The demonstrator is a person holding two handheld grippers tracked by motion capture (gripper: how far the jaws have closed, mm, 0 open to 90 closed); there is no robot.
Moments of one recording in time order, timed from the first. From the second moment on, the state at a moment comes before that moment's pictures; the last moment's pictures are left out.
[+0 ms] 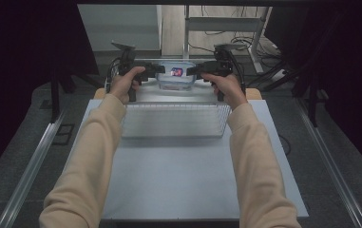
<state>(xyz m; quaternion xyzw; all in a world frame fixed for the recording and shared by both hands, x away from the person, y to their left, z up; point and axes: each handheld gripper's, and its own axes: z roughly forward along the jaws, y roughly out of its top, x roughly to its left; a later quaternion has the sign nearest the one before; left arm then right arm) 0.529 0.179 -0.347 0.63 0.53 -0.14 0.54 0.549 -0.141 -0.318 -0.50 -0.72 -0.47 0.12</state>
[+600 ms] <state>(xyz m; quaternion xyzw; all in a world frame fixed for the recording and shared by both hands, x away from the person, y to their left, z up) 0.516 0.171 -0.336 0.64 0.52 -0.05 0.56 0.539 -0.126 -0.312 -0.53 -0.69 -0.49 0.06</state>
